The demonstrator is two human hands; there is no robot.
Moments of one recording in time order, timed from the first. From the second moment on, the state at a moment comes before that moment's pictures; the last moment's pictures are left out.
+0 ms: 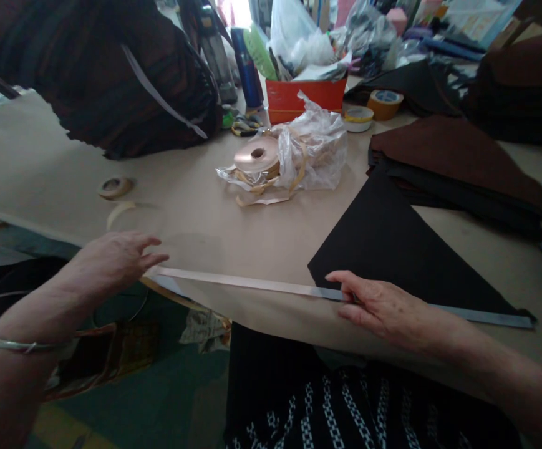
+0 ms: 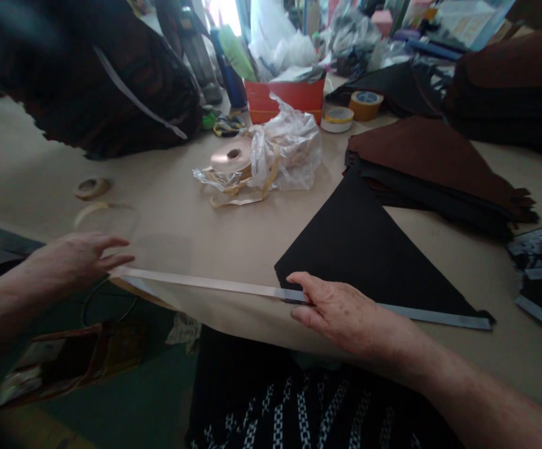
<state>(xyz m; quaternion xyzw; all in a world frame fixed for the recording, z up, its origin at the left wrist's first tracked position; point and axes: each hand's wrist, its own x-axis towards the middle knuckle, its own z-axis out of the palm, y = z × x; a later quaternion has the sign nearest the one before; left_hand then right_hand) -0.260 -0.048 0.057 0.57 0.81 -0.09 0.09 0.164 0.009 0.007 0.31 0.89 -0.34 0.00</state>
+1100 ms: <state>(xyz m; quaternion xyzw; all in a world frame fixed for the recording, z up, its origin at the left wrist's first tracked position) -0.046 -0.015 0.014 0.80 0.59 -0.05 0.14 0.136 -0.015 -0.020 0.44 0.83 -0.32 -0.10</state>
